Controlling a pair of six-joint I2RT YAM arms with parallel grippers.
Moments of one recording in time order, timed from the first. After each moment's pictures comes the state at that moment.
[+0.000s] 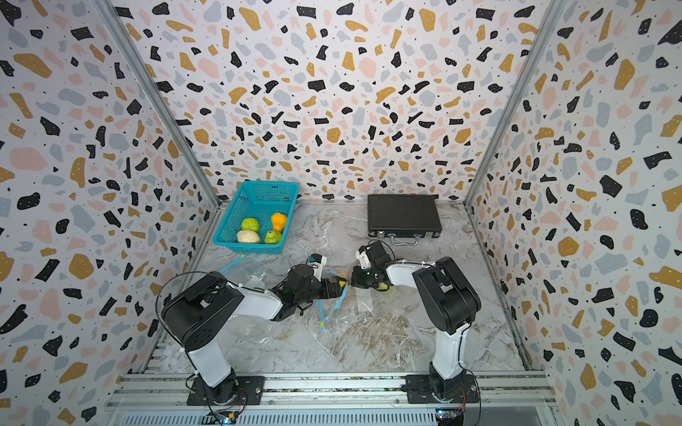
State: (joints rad) left arm -0.69 1.78 0.64 0.61 0.24 -0.71; right arm 0.52 1.87 0.98 -0.10 -0.49 0.51
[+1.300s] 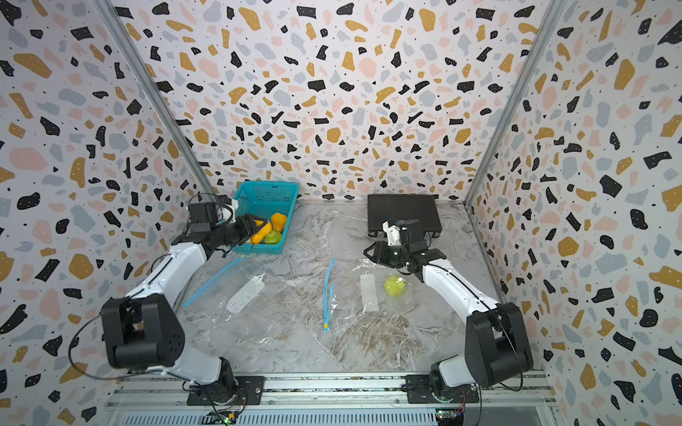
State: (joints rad) left arm 0.14 1.64 1.26 -0.32 0.60 -0.48; right arm 0.29 1.40 0.99 -0.33 -0.50 0.50
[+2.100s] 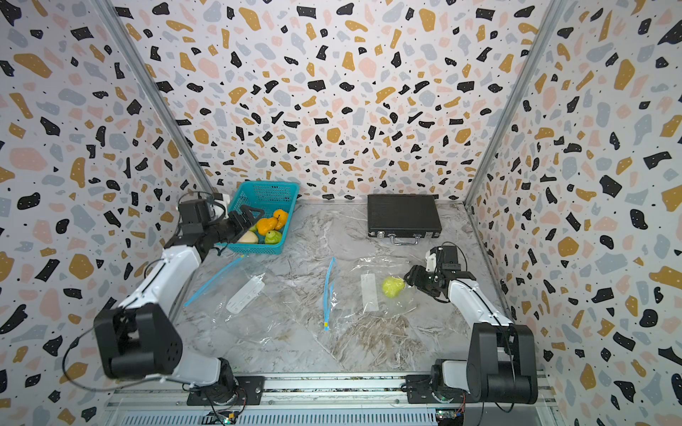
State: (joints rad) left arm 0.08 1.39 1.08 -0.21 0.63 -0.58; right arm -0.01 1.33 0.72 -0.45 -0.40 0.38
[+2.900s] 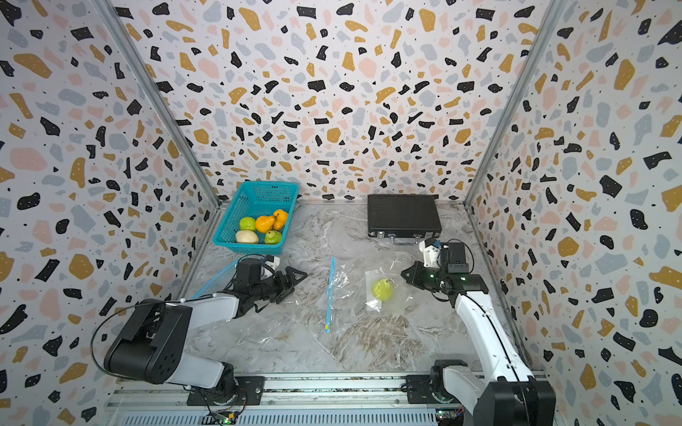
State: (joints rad) left arm -0.23 1.48 0.48 0.32 0.62 -0.86; right arm 0.05 1.04 0.84 -0.66 -0.61 0.38
